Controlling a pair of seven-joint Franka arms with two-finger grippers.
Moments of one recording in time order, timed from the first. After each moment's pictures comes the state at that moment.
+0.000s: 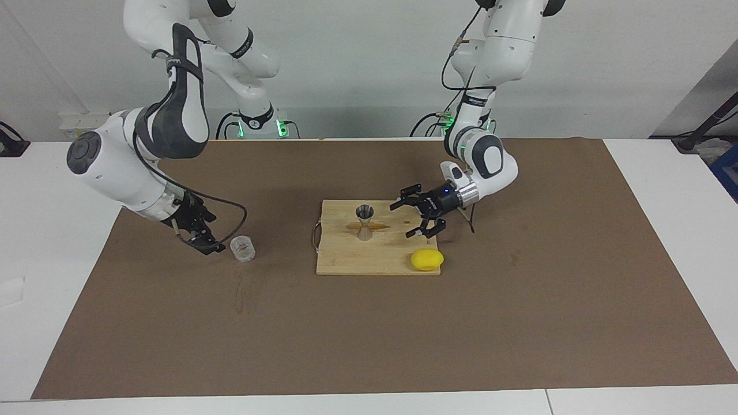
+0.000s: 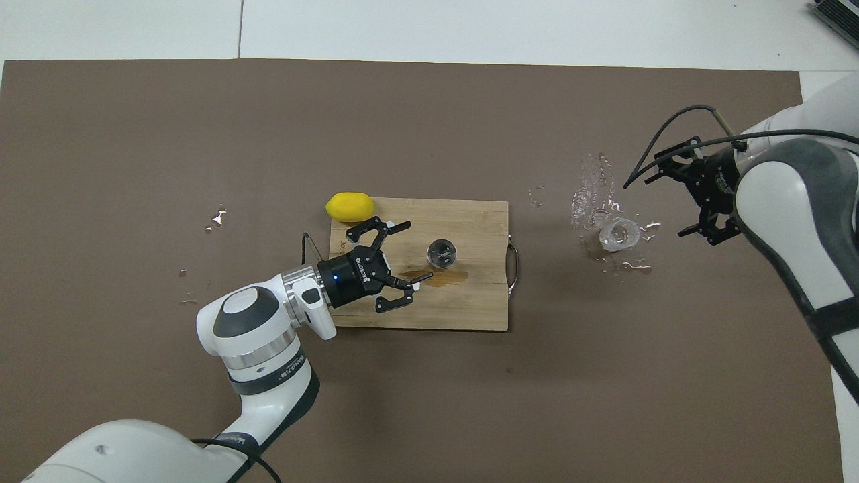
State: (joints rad) left arm -0.29 0.20 -0.01 -2.33 -1.99 2.08 2.61; right arm -0.21 0.31 0.14 -1.70 0.28 1.86 1.01
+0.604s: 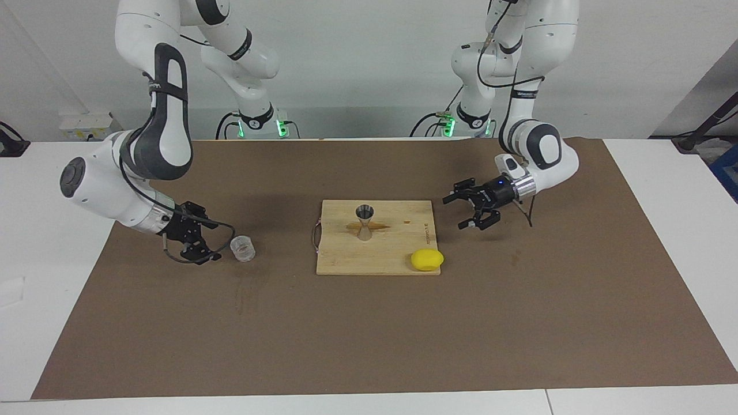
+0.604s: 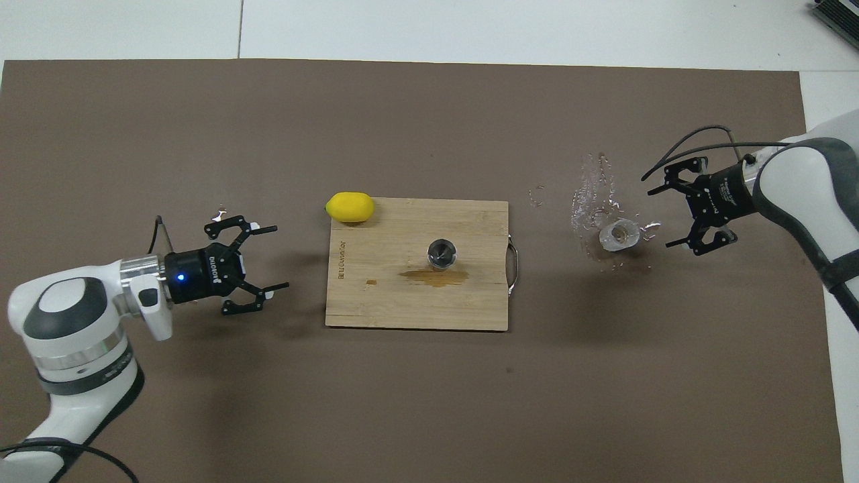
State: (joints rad) left arm 0.15 0.08 0.00 -2.31 -1.26 1.89 2.61; right arm -0.30 0.39 0.13 -1.77 0.41 1.90 1.03
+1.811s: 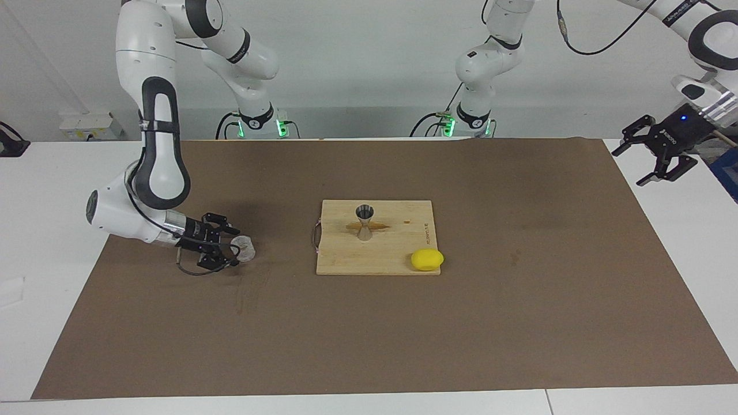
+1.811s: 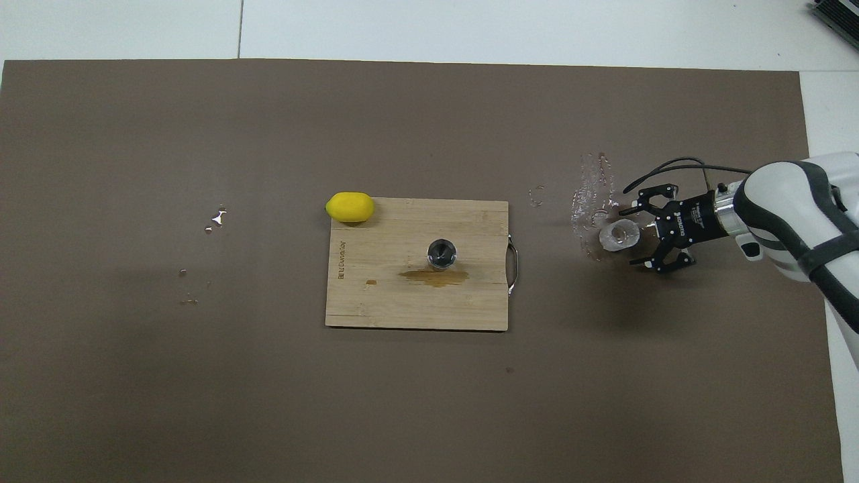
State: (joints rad) left arm 0.36 0.06 -0.05 -1.53 -0.33 1.57 1.72; right arm -0.30 0.43 0.15 -1.89 0.65 1.99 0.95
